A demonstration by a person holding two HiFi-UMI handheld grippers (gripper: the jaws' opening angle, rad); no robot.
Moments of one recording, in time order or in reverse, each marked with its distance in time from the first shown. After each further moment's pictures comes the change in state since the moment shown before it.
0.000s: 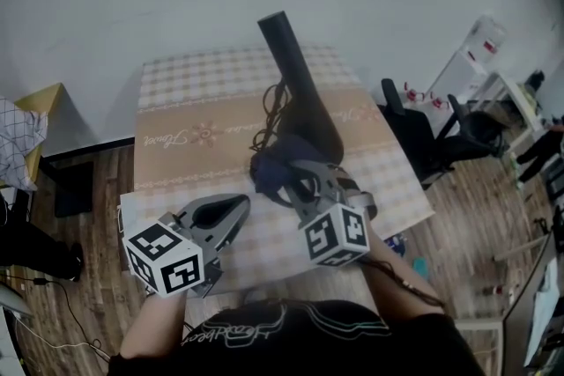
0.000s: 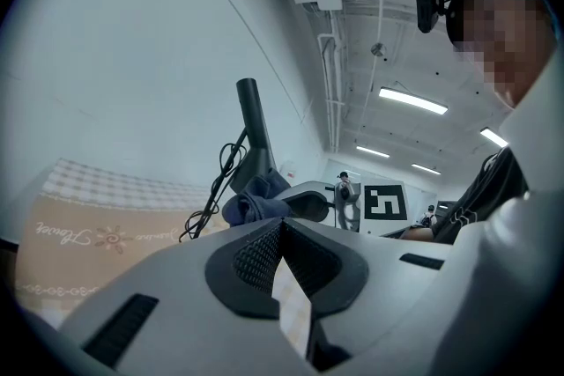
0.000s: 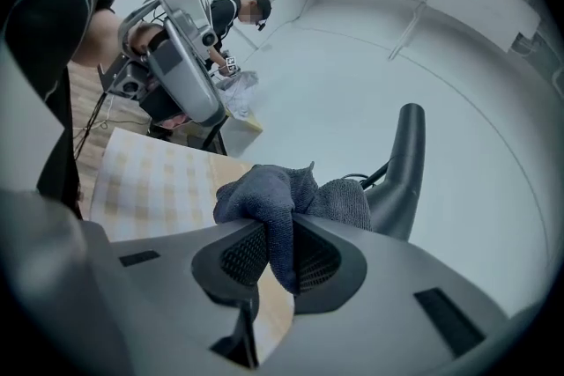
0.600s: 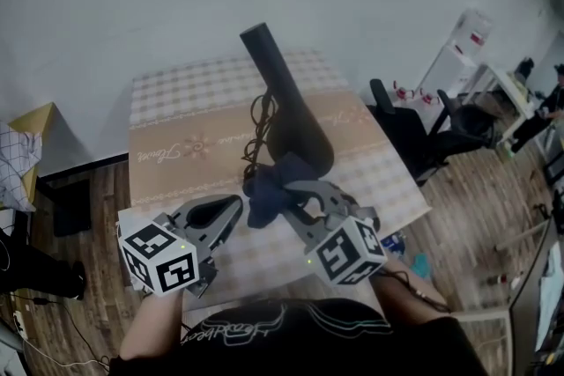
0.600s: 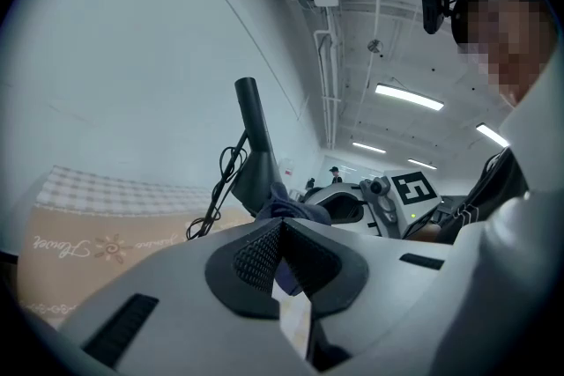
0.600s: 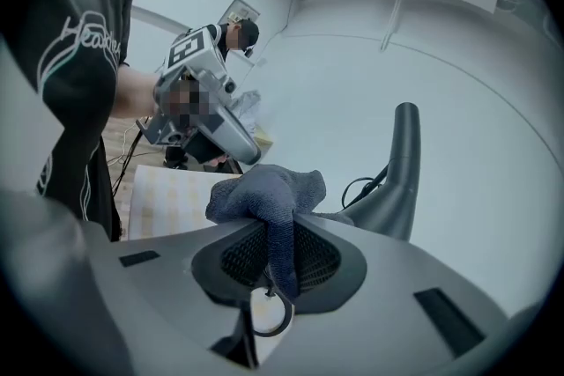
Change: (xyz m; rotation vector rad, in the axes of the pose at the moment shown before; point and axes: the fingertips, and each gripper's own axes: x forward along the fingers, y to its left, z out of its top) left arm 0.007 0.011 0.012 0.026 0.021 -0.017; right arm -0.037 0.012 0.017 0.131 -0.065 0.137
